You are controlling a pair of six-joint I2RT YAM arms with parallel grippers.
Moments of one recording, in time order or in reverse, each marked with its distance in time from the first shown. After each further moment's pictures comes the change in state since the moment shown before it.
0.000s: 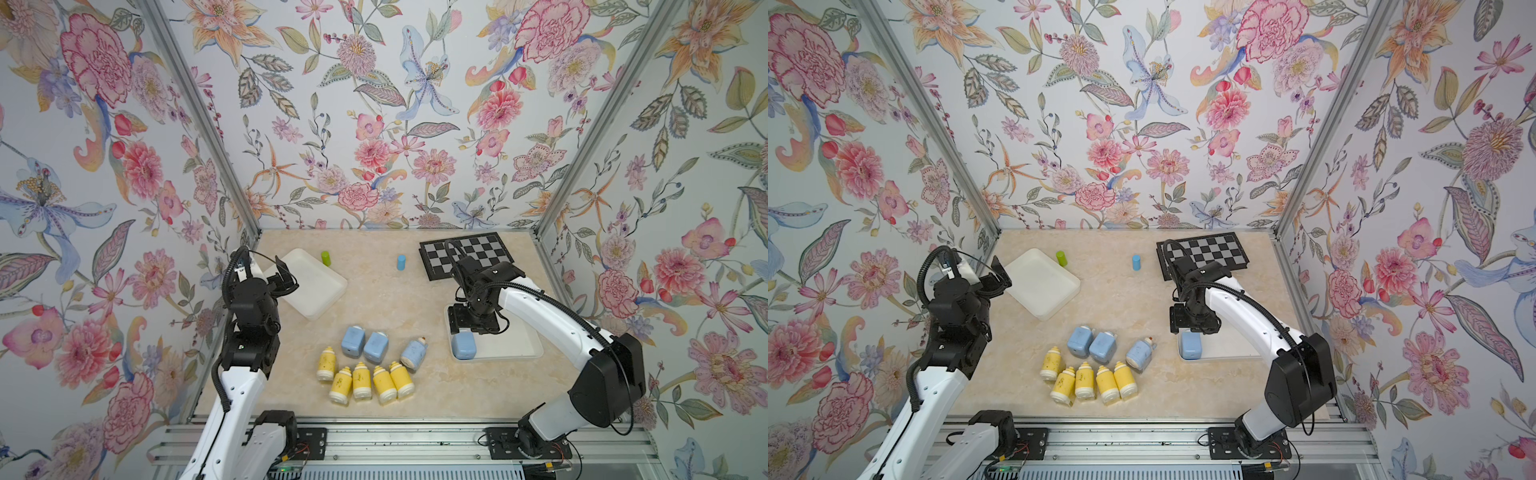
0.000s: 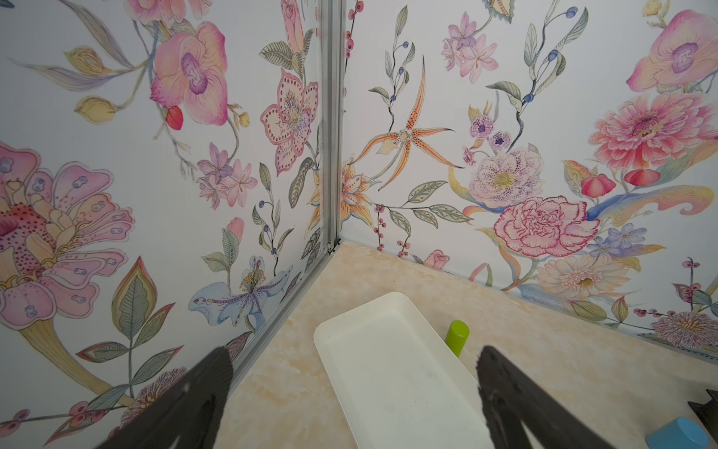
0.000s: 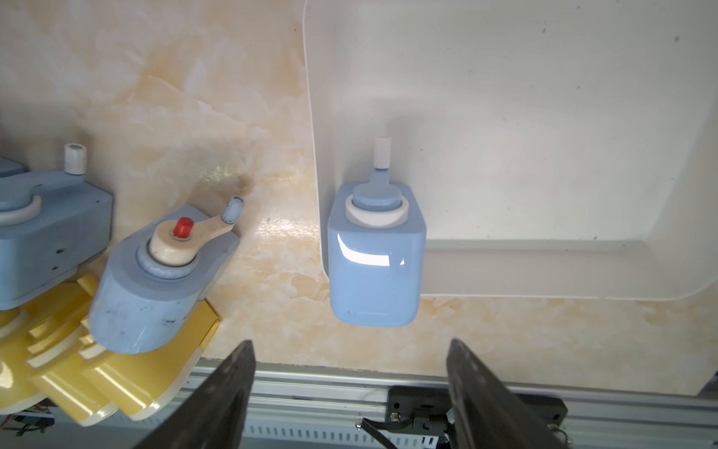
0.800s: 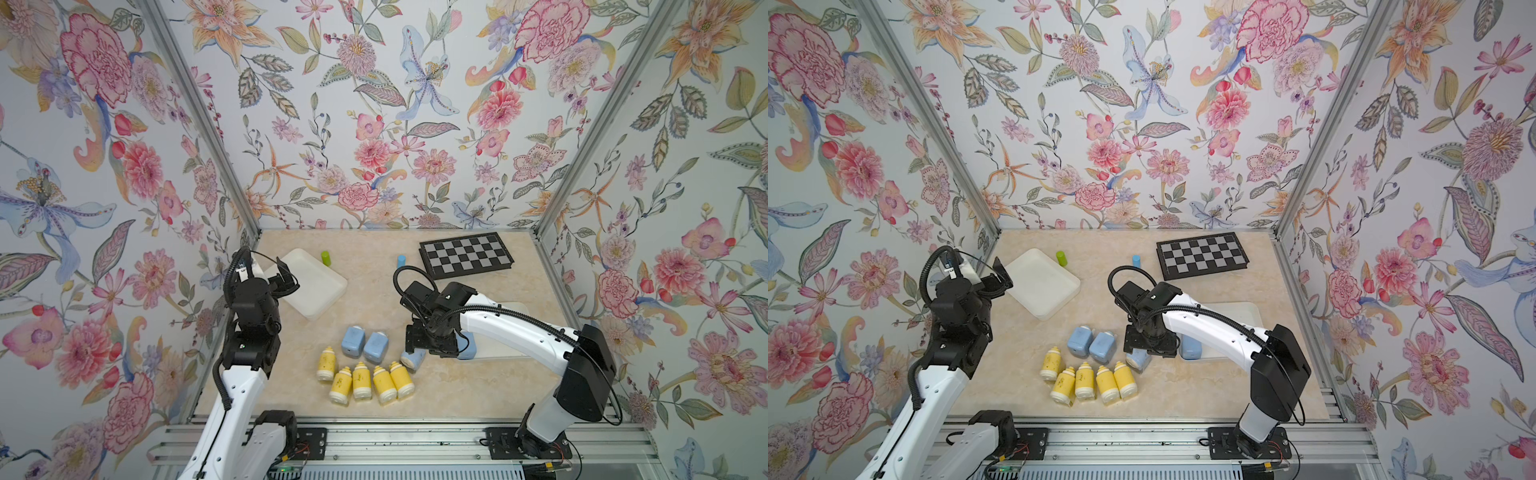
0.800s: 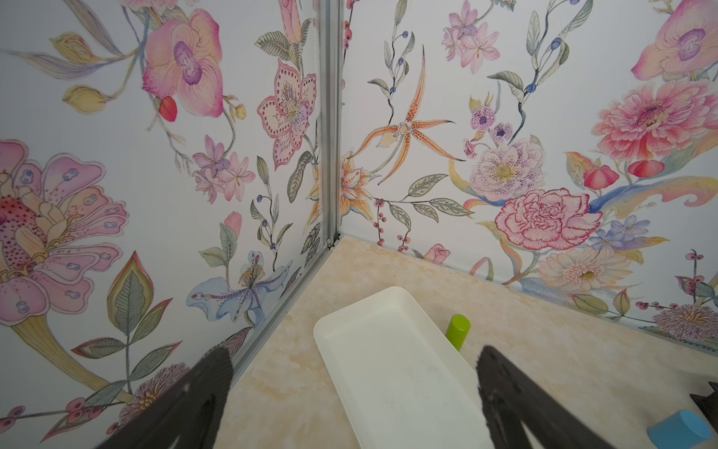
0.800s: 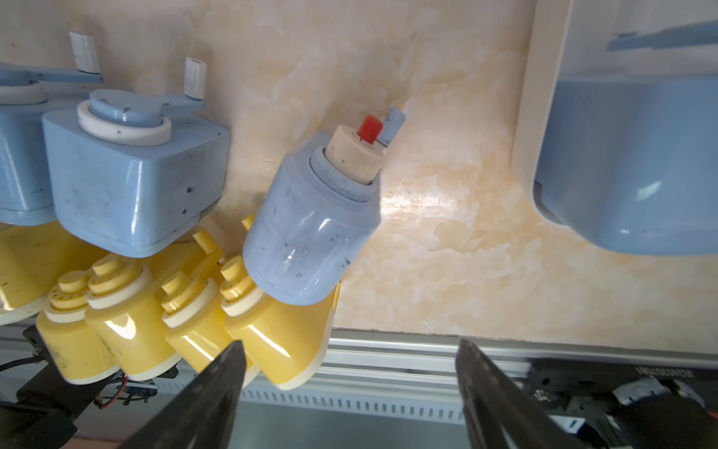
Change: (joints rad) left arm 0.000 0.006 -0.008 0.000 0.004 0.000; right arm 0.354 0.140 0.007 0.126 -0.084 0.436
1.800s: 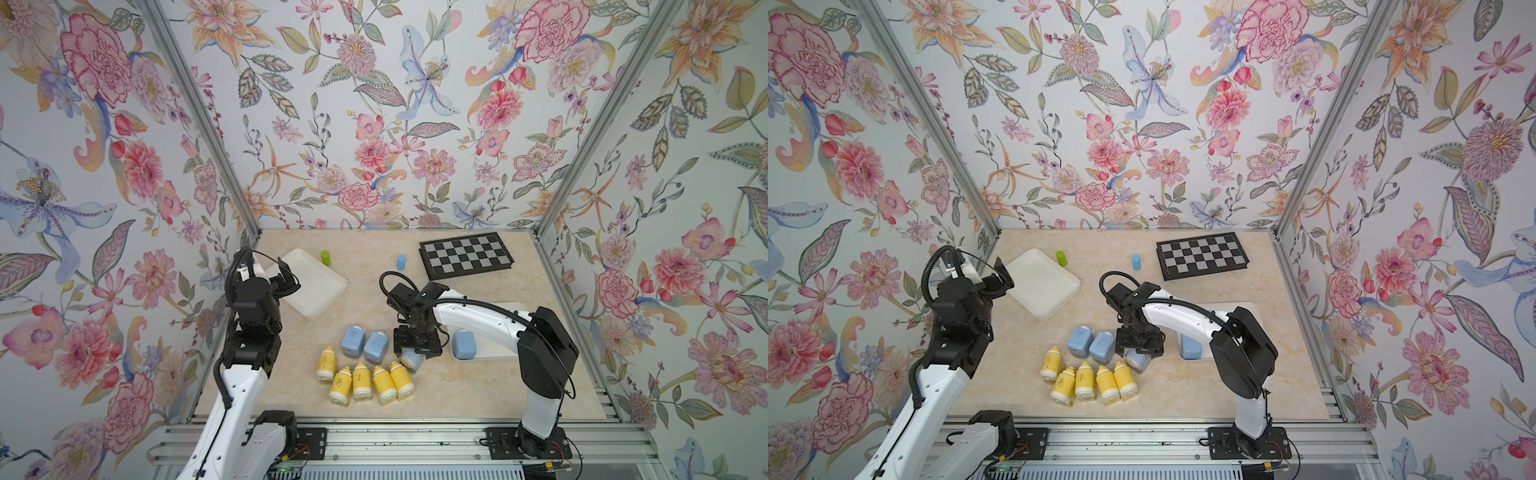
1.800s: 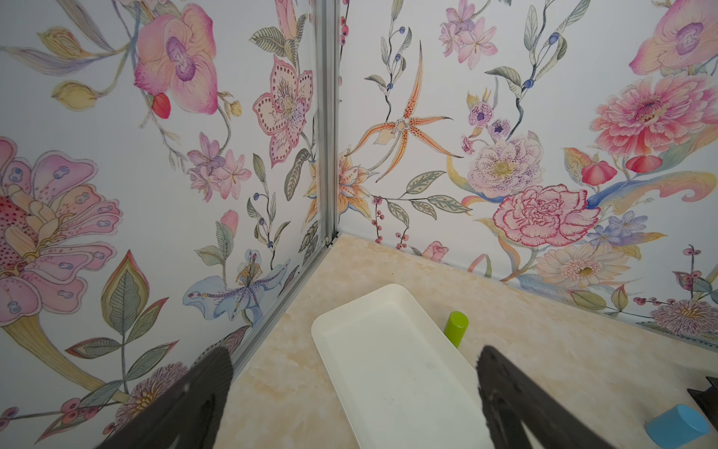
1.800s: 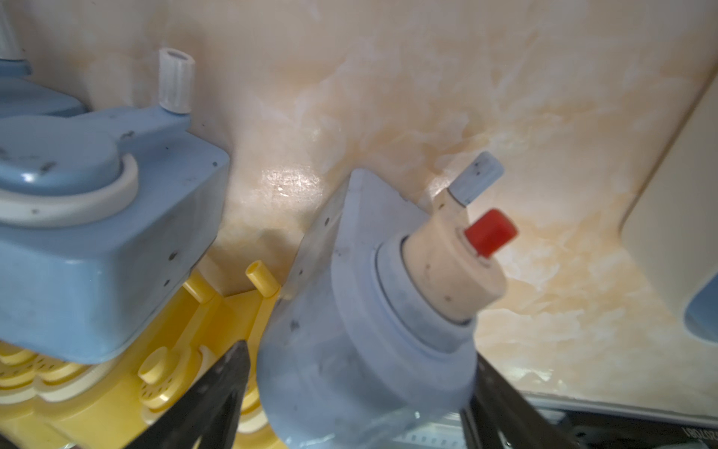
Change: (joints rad) left arm -0.006 0.007 -0.001 0.000 0.000 0.000; right arm -0.023 0.200 0.049 0.067 -0.084 -0.093
